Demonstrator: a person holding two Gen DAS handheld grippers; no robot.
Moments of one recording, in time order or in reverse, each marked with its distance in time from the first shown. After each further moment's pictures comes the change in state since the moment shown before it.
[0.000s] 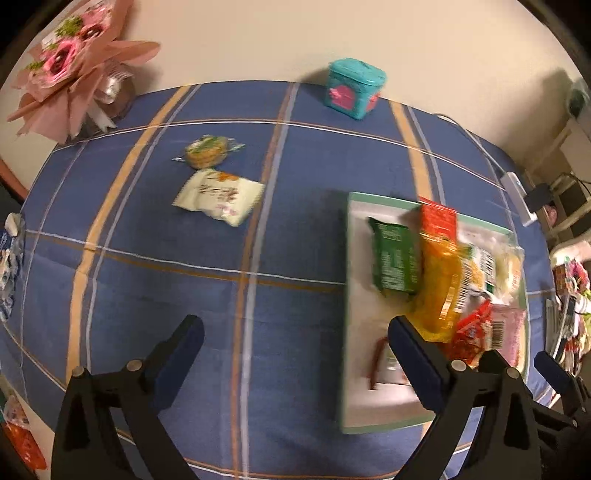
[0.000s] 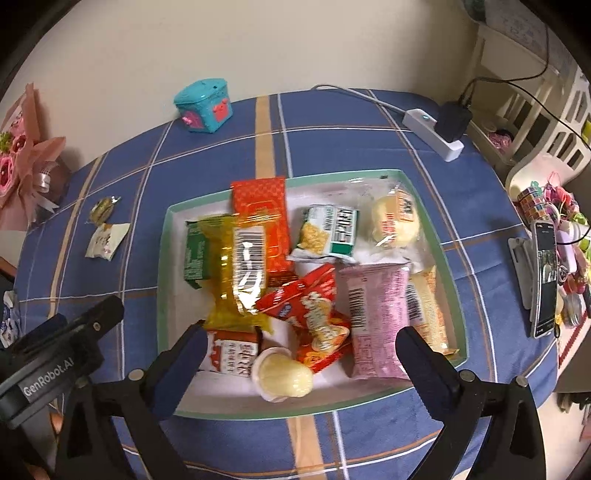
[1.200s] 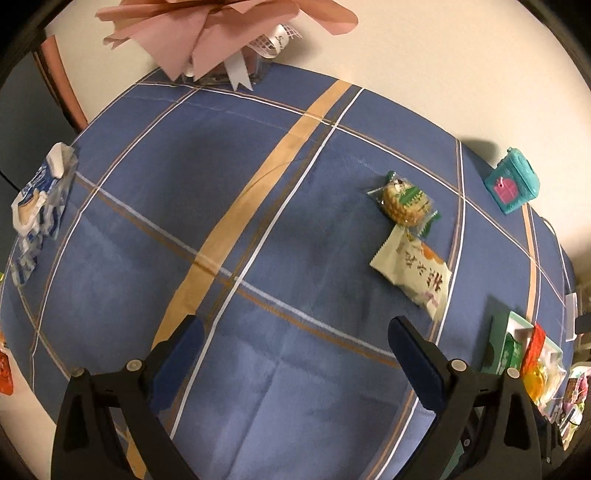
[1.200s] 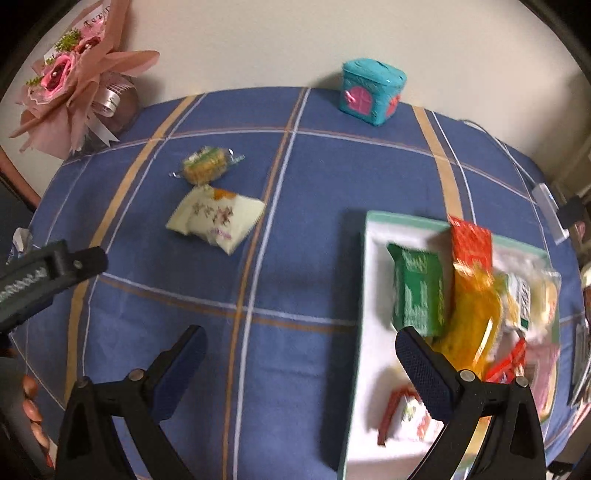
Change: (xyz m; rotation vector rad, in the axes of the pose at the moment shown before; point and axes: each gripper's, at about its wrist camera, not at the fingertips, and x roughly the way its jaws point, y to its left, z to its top) left arm 0.032 0.175 0.051 -0.316 0.002 0.090; right arm 0.049 0.183 0.018 -0.271 0.004 0.087
